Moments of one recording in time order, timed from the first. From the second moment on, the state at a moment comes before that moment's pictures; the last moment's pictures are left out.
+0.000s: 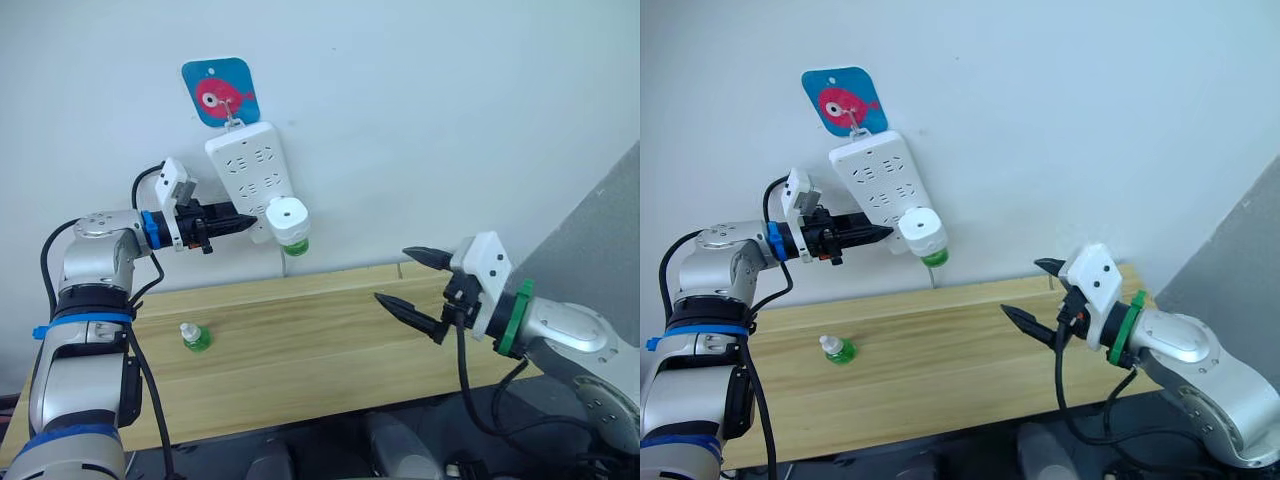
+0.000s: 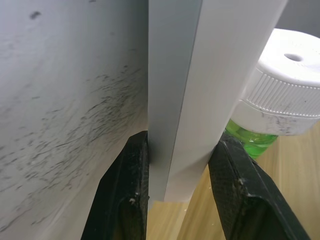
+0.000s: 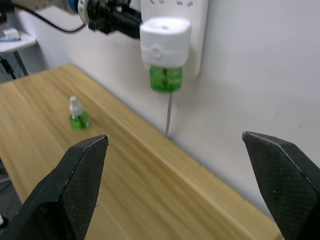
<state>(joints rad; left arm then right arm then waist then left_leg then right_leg) -0.79 0.72 0.09 0.65 -0.32 0.30 -1.29 -0.24 -0.60 0.03 -0.81 0.64 0.83 0.43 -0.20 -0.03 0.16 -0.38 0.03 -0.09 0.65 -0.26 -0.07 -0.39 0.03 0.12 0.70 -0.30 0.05</state>
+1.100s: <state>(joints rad) -0.67 0.72 0.14 0.40 -0.38 0.45 -1.18 -0.59 -0.02 0.43 -0.38 0.13 0.80 0.14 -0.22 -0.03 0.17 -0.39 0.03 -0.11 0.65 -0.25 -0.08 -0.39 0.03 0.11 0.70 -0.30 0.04</state>
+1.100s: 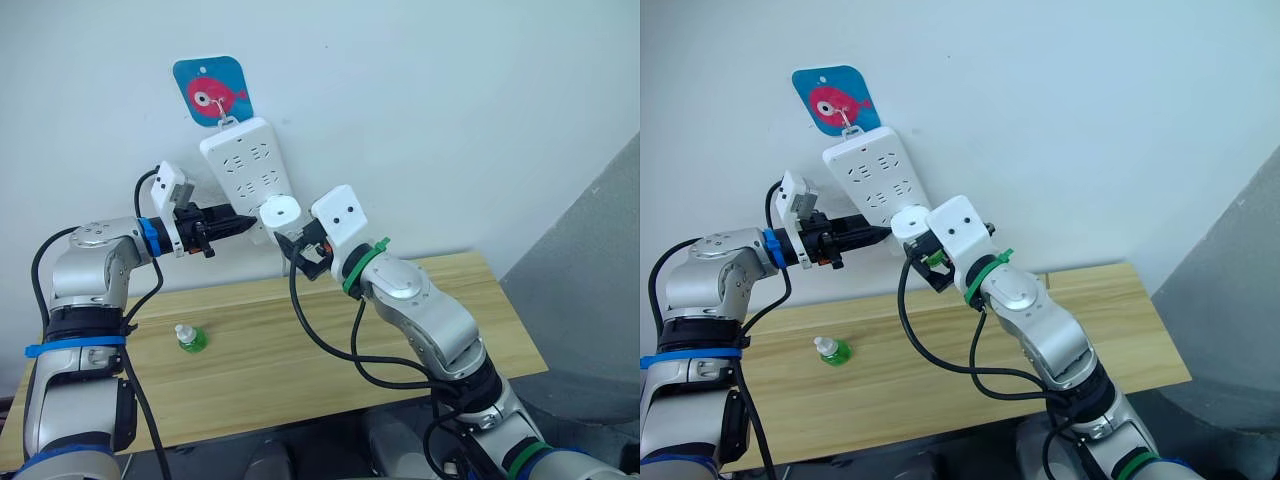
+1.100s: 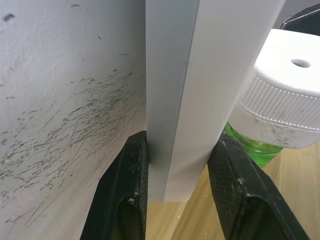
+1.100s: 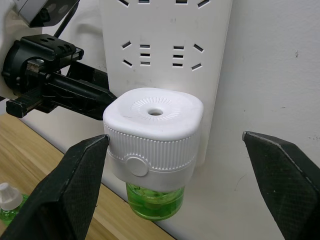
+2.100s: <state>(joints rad) -0.66 0.72 0.14 0.37 -0.39 0.46 -1.18 -0.64 0.13 0.41 -0.23 0.05 0.80 0.10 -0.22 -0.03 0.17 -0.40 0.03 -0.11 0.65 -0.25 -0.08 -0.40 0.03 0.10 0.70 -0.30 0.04</state>
